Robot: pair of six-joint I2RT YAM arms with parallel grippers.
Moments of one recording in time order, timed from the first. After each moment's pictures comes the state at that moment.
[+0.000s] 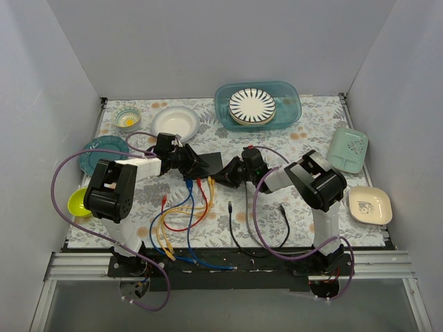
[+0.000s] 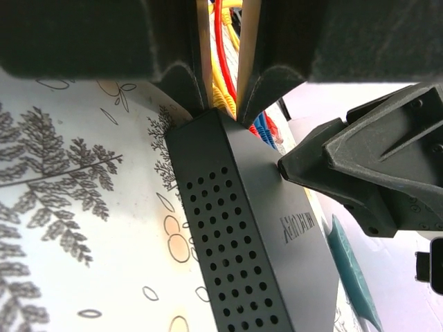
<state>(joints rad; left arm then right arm) -0.28 1.78 0.91 0.05 0.53 -0.98 0.66 2.01 0.88 0.57 -0.37 1.33</state>
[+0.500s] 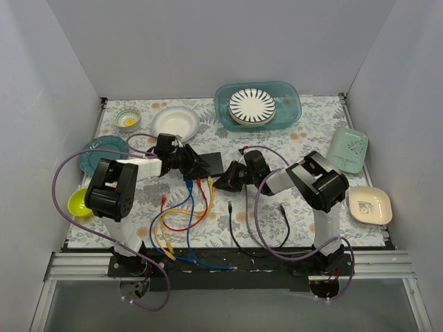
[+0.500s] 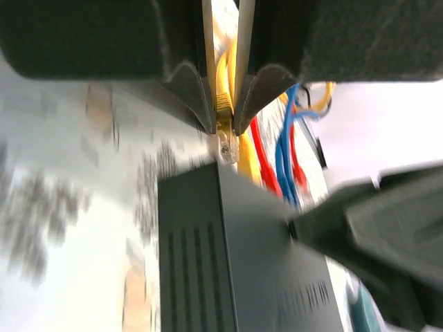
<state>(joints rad) -0.28 1.79 0.90 0.09 0.56 -1.01 0.66 2.00 0.85 0.57 -0.50 1.12</state>
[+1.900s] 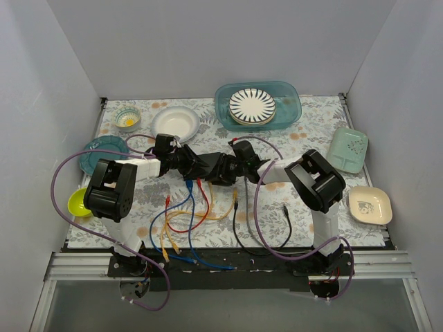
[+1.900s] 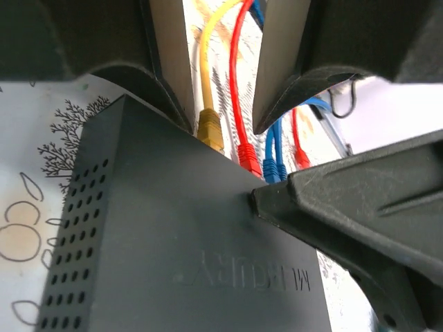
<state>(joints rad) -0.26 1.79 0.89 0.09 0.56 -1.02 0.69 2.00 1.05 0.29 -0.48 0.97</state>
